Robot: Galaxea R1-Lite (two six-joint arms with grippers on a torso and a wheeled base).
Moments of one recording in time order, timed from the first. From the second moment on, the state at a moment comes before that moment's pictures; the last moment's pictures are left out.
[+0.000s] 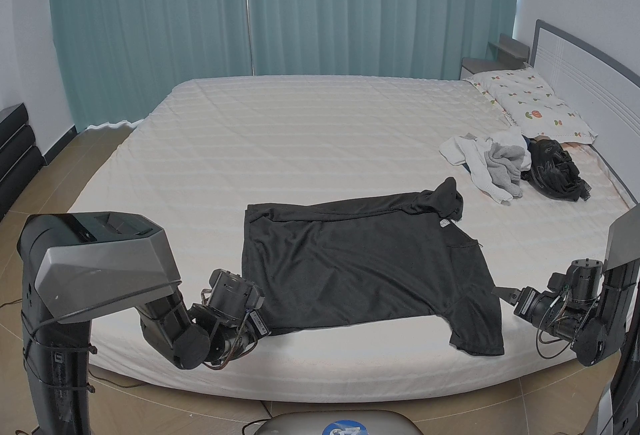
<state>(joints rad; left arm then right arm) -0.50 2.31 -0.73 -0.67 0.22 -0.94 -0.04 2.21 -0.13 -1.55 0.21 0.53</state>
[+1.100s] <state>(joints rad) -0.35 2.13 -0.46 -0.71 0.11 -0.93 0.03 2.42 -0.37 -1.41 0.18 0.49</state>
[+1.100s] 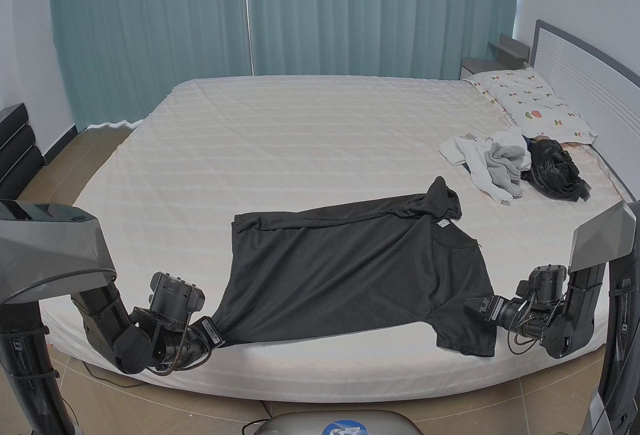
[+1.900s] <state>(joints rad) -0.34 2.14 -0.46 -0.71 0.11 -0.90 -0.04 2.39 -0.24 -1.40 0.19 0.36</state>
